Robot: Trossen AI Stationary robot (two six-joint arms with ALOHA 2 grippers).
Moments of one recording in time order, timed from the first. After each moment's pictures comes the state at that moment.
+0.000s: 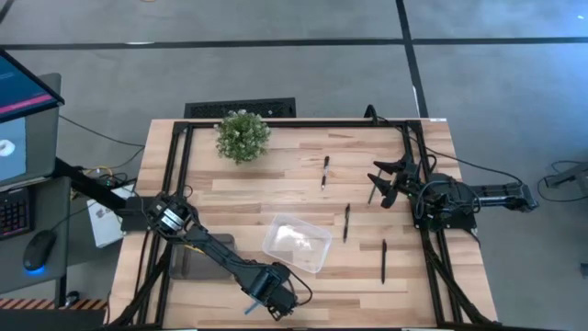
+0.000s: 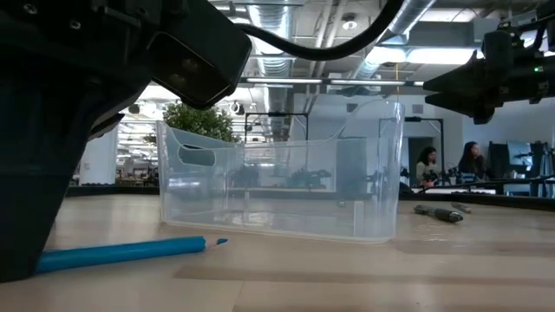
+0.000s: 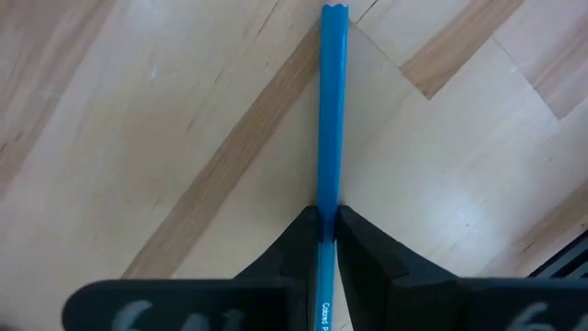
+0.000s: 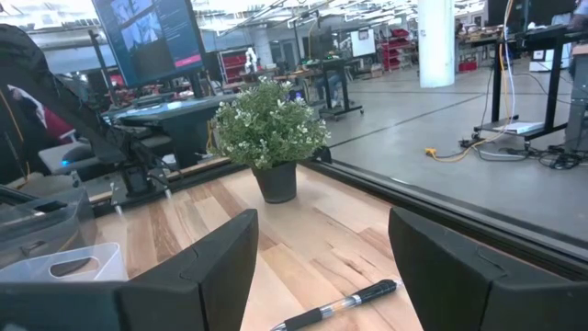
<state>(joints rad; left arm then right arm) -0.60 2.22 1.67 -0.94 0.09 -1.30 0.03 0.07 0.01 0.07 0.49 0.12</state>
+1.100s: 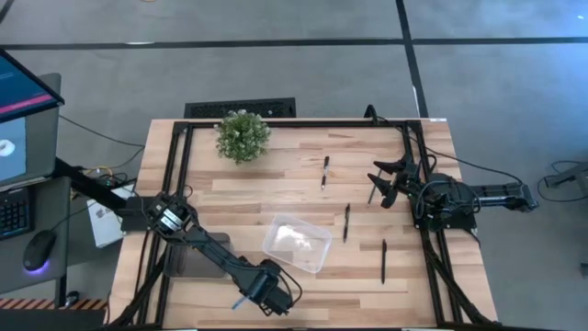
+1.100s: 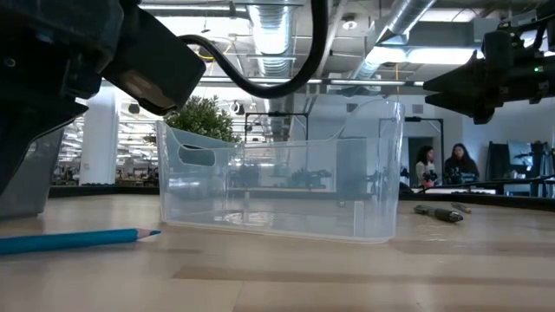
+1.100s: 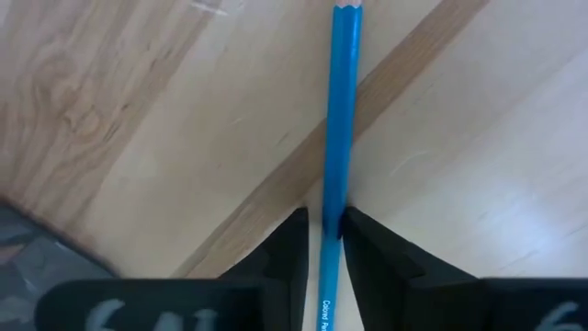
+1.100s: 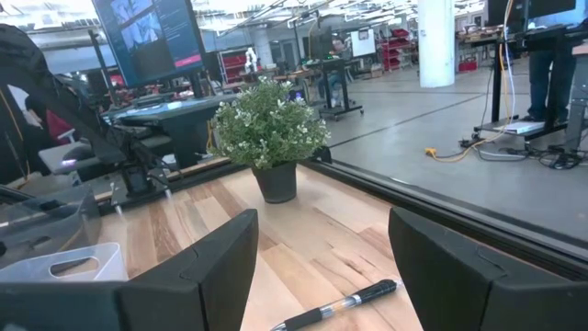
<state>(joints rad) -0.60 2.22 1.66 -1.07 0.06 -1.35 0.03 0.07 0.01 0.07 0.49 0.12</state>
